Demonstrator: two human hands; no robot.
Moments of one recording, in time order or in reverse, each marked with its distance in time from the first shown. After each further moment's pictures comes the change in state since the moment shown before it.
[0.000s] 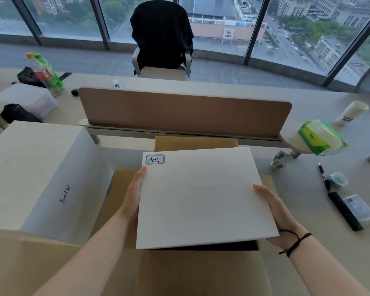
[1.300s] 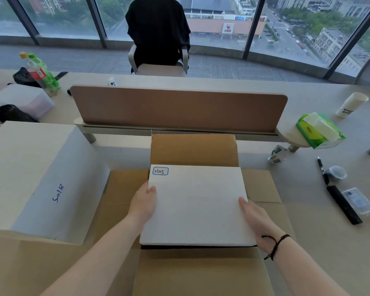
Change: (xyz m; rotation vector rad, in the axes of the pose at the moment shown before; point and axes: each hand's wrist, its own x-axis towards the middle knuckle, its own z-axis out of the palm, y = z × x) left_hand 0.022 -0.047 0.000 0.718 0.381 0.048; right_hand 0.038 0.043 -0.026 -0.342 0.378 0.025
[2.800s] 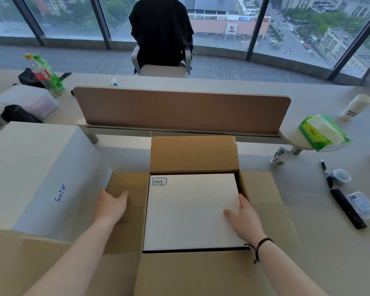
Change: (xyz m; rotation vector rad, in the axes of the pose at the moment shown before) left_hand 0.033 -0.031 -0.071 0.330 0.326 -0.200; right_hand 0.030 0.024 0.013 -0.580 0.116 -0.325
